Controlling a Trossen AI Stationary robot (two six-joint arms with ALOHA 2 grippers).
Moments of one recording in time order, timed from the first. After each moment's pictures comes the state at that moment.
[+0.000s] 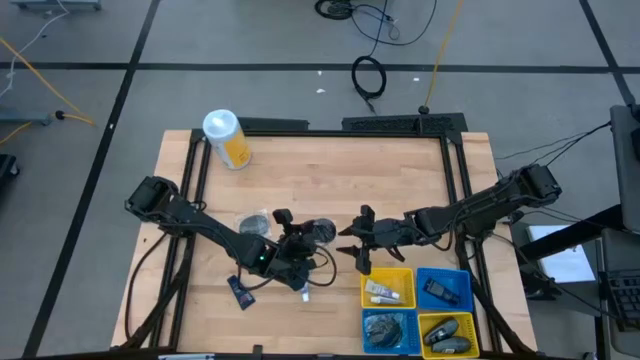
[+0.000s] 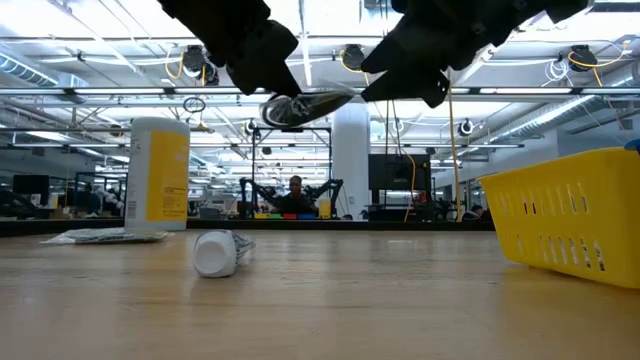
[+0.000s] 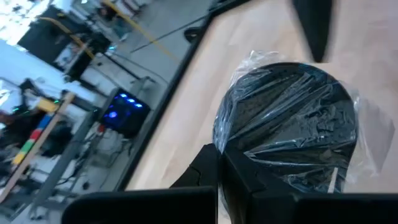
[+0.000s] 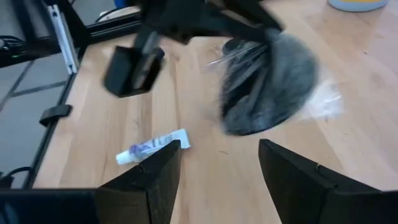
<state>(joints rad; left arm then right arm) -0.42 1.78 1.20 -0.36 -1.08 -0.18 0.27 1.45 0.83 0.10 0.23 0.38</state>
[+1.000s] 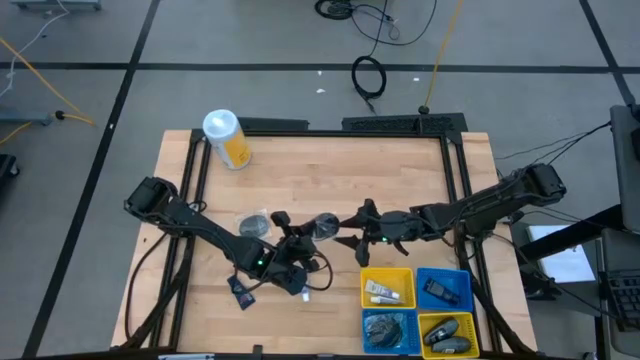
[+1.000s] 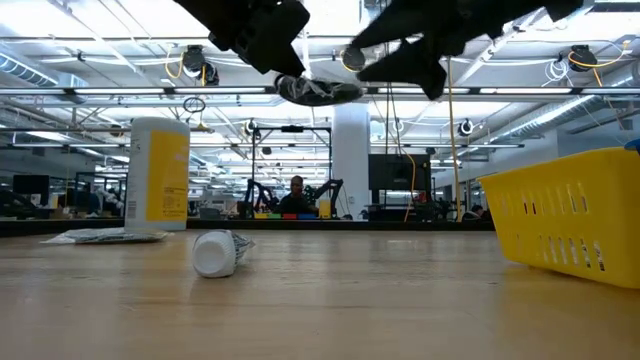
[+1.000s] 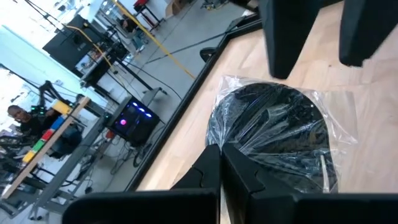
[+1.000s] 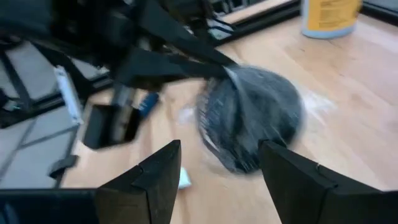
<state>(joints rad) -0.45 1.78 1.20 -0.26 -1.17 -0.16 0.24 1.40 0.80 0.22 0.29 0.46</state>
